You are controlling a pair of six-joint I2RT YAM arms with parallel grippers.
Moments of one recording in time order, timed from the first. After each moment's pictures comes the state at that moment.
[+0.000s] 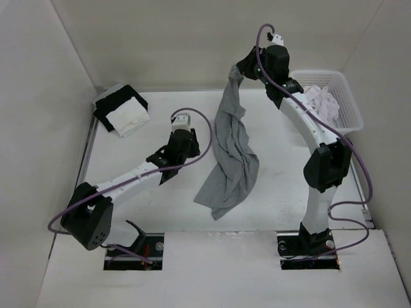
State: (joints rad) left arm -0.64 1.37 0.87 0.04 -0.36 -0.51; right arm 0.35 1.92 1.92 -0.15 -0.01 0.52
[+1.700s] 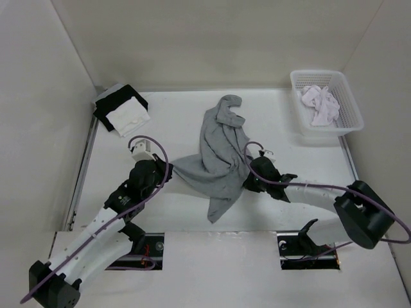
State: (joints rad) left arm -0.59 0.69 0.49 -0.25 -0.31 -0.76; right arm 0.71 1.32 0.50 -0.04 0.18 0.87
